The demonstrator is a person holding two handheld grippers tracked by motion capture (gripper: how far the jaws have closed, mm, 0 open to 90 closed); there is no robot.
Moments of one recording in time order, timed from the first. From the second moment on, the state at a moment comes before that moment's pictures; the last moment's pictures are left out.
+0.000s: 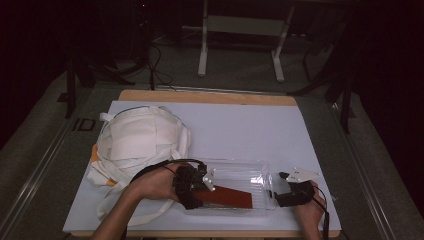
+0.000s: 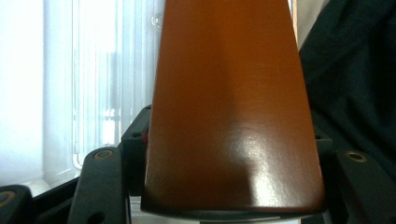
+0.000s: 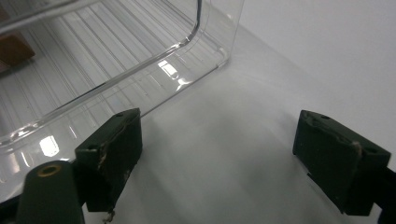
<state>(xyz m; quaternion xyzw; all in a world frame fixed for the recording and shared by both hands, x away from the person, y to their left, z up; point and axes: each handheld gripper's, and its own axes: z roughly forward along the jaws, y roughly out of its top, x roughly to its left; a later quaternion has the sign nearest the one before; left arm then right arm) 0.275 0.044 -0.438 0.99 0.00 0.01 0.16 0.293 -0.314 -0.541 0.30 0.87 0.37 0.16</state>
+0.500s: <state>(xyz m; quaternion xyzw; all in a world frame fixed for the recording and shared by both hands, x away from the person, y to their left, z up) 0.271 0.045 -0.427 0.99 0.00 0.00 0.16 0.293 -0.314 -0.541 0.30 0.87 0.37 0.16</state>
